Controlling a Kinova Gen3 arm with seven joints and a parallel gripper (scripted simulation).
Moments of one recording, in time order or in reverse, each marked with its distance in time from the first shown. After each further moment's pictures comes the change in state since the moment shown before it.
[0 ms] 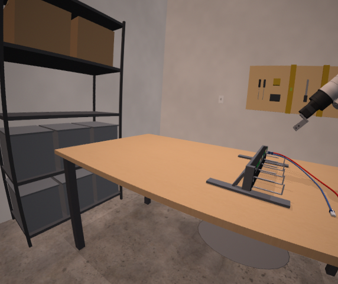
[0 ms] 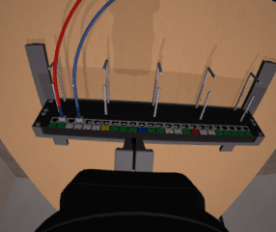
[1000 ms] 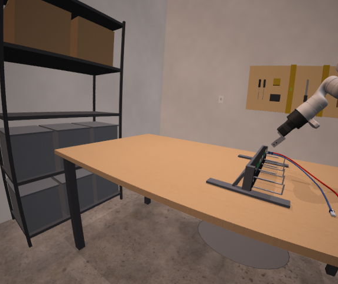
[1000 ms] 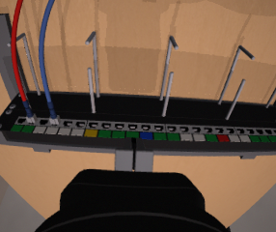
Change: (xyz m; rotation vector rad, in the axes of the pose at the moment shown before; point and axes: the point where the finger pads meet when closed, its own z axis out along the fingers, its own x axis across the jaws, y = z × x) arm 0.001 0.002 0.119 -0.004 0.001 0.000
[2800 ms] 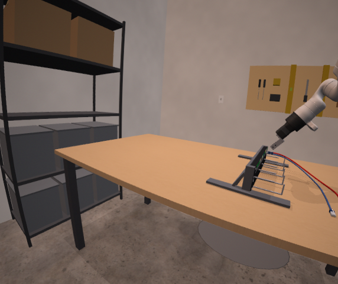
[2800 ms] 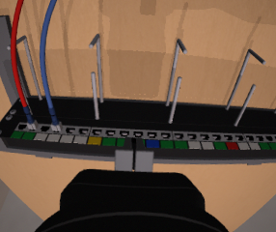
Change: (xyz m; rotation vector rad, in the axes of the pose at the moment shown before) arm -0.006 -0.007 0.012 0.015 -0.013 -0.002
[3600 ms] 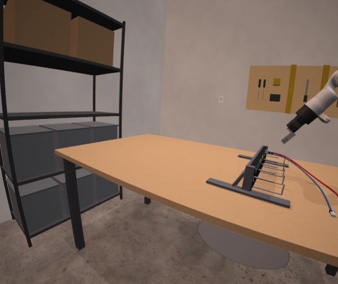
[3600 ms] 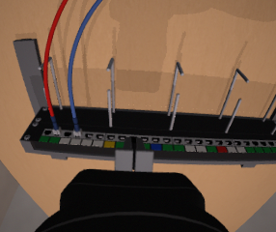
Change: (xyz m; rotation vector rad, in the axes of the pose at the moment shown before) arm -0.009 -0.010 -0.054 0.025 -0.022 -0.007
